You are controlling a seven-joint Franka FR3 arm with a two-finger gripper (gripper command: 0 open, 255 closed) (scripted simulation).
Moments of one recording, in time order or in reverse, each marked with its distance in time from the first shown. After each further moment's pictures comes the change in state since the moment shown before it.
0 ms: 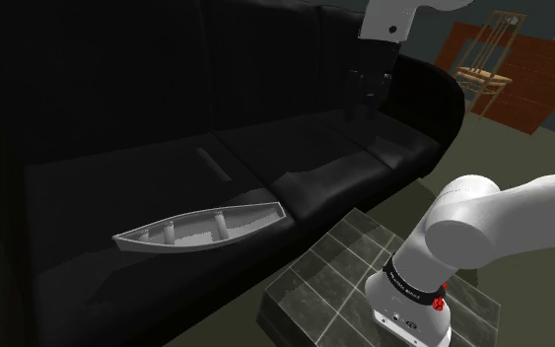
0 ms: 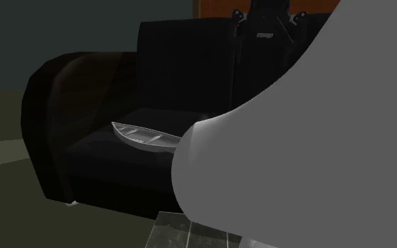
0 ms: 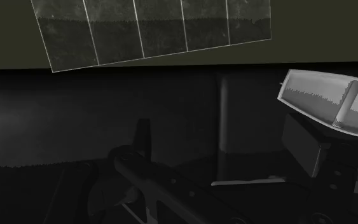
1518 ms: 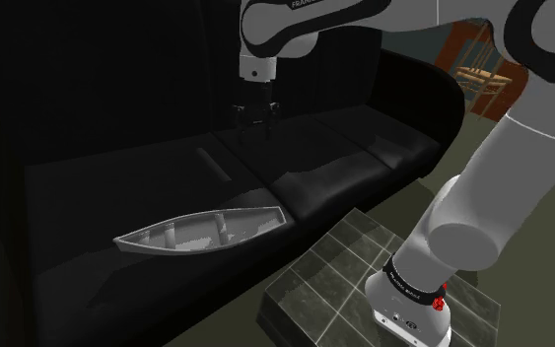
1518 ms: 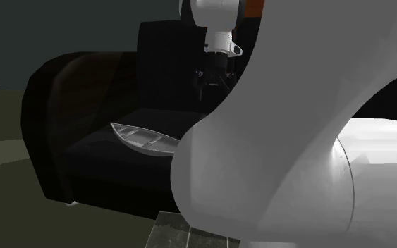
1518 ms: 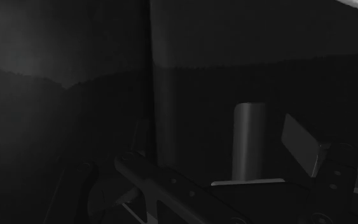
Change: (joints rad) arm 0.072 0.760 0.145 0.329 0.053 0.391 0.177
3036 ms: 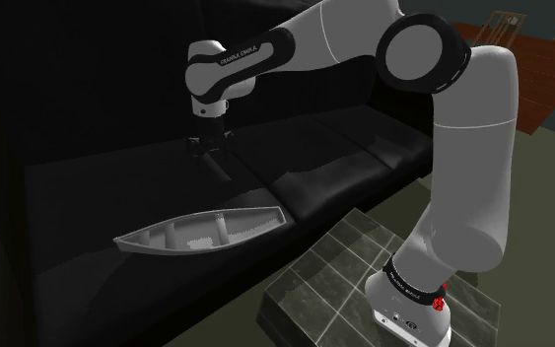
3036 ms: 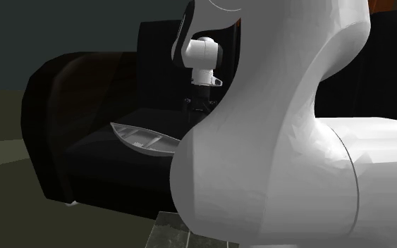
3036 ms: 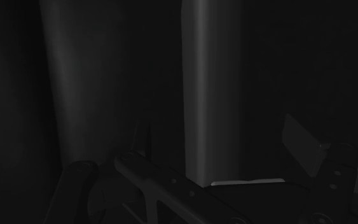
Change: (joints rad) arm 0.060 0.485 0.023 0.348 -0.044 0.111 0.094
